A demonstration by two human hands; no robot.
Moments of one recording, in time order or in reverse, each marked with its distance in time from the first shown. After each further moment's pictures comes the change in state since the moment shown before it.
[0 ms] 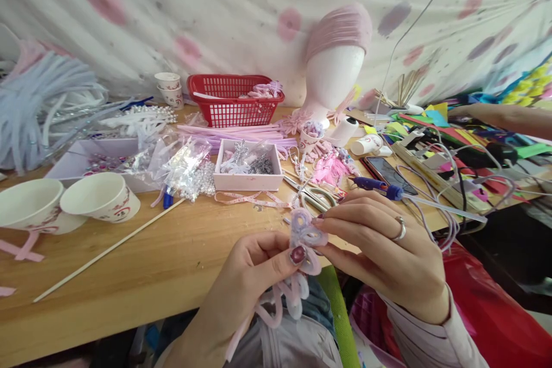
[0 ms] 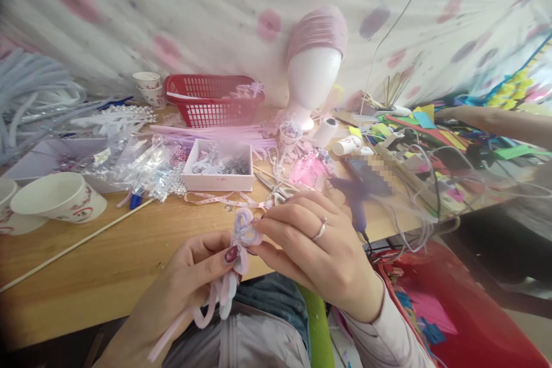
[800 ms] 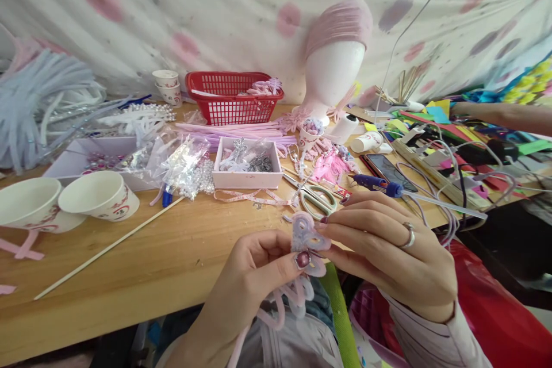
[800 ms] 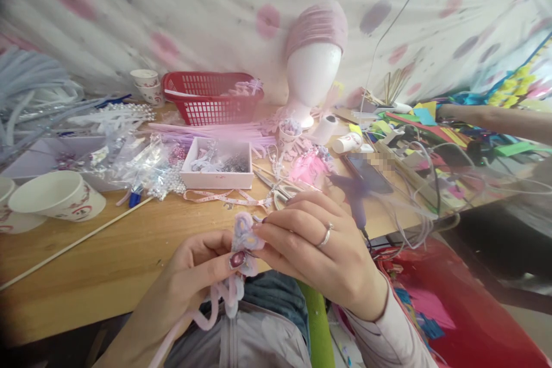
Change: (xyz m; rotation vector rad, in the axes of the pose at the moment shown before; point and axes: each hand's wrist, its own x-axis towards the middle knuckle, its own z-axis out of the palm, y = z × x) left_hand -0.002 -0.004 0.005 0.035 0.070 0.029; right_hand -0.002 0.000 -0.006 -0.032 -0.029 -0.034
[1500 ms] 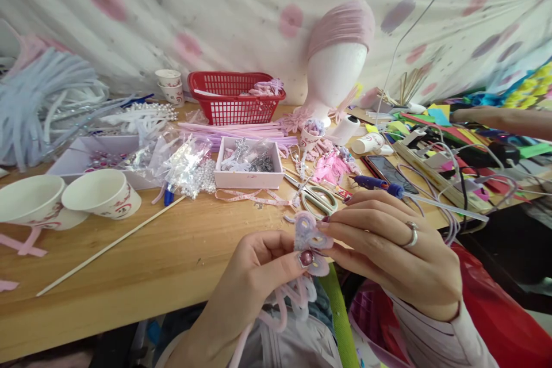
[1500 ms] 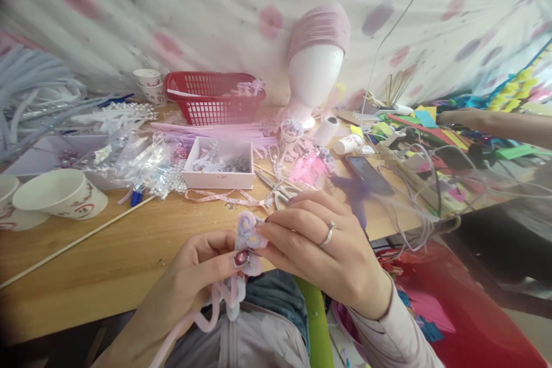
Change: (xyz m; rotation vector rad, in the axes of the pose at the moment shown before) left_hand 0.001 0.002 0.002 -0.004 -0.003 -0.034; right_hand 0.004 0.003 -0.004 -0.040 -0.015 -0.024
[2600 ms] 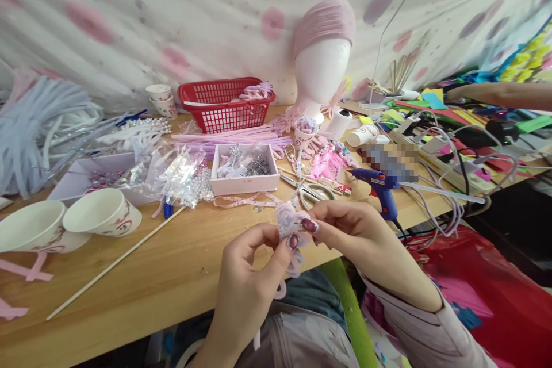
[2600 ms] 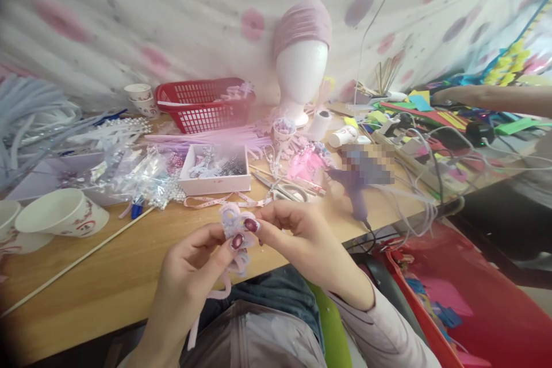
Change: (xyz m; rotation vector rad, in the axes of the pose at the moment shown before) left_hand 0.003 -0.010 -0.005 0.480 0.298 0.409; right_hand 0.000 -0.016 0.028 0.945 0.003 0.943
